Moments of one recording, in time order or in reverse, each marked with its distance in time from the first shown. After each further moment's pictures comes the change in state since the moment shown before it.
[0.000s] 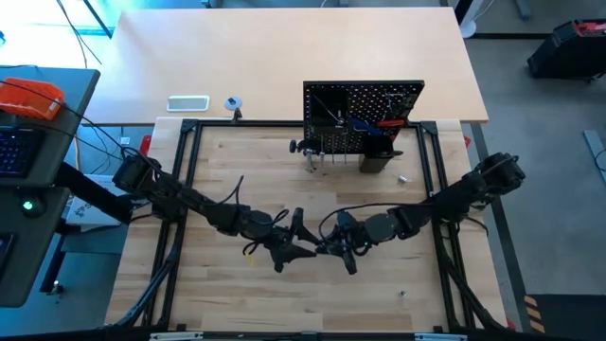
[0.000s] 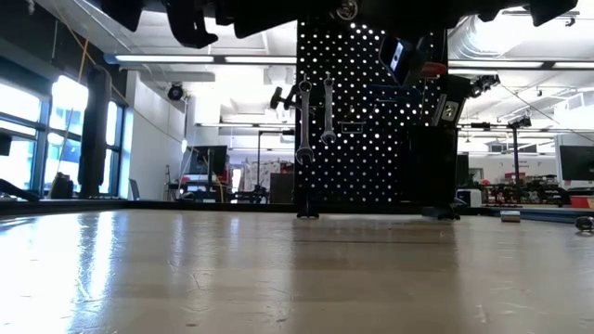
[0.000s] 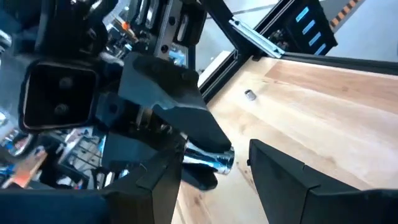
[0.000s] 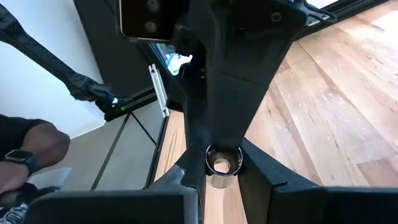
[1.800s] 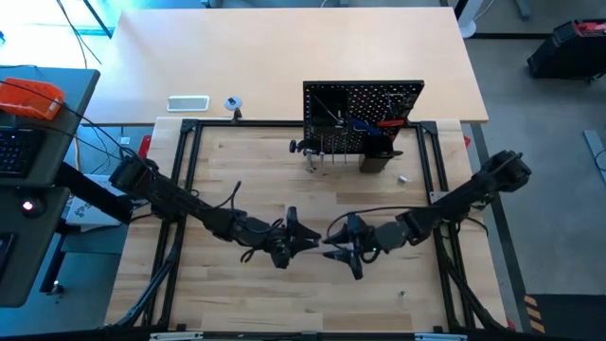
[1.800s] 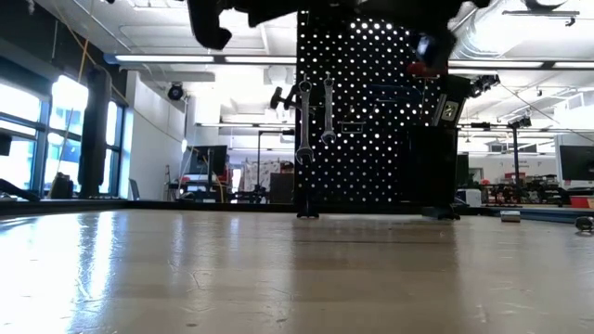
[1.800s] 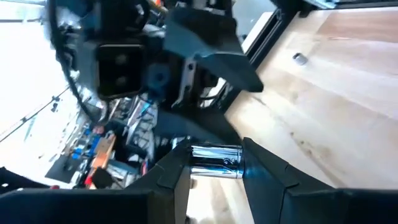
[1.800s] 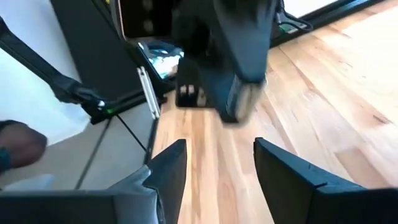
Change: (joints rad) left arm -0.059 -0.022 0.029 -0.020 -0.283 0.203; right arm 0.099 -0.072 -0.002 -0.102 0.175 0.019
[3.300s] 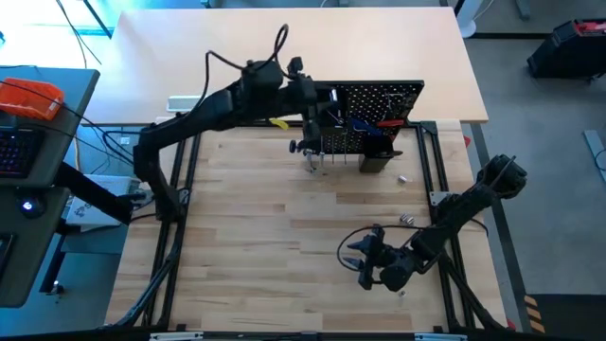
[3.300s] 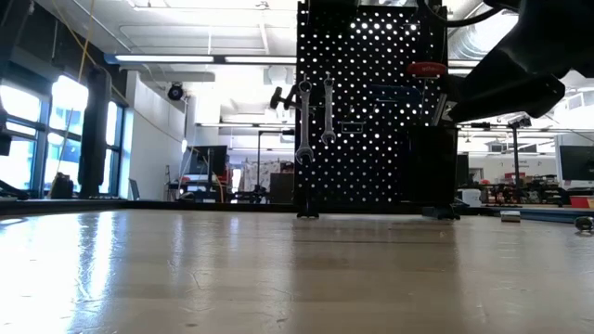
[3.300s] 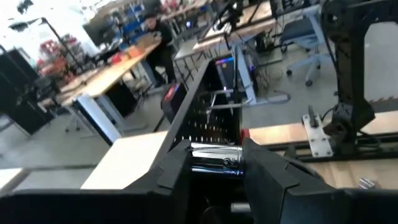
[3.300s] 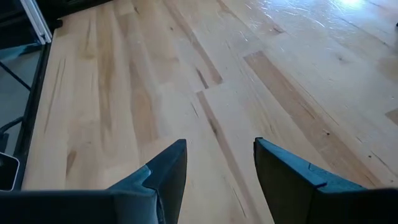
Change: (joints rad) left arm 0.650 0.109 1.152 -1.034 0.275 -0.541; right arm 0.241 0.077 -0.004 -0.457 0.392 0.292
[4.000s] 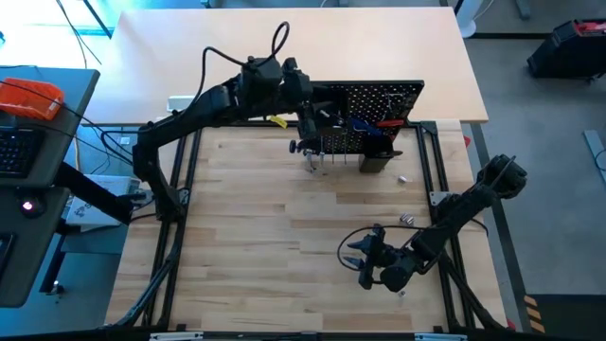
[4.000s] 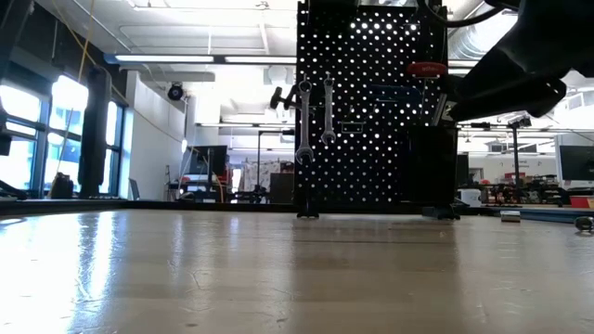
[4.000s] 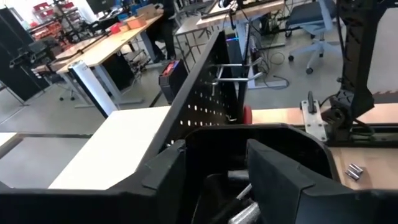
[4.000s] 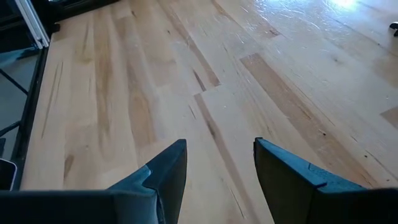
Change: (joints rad) left arm 0.028 -0.002 0.030 -0.128 -0.024 -0.087; right arm 0.002 0.000 0.000 -0.005 0.018 0.012
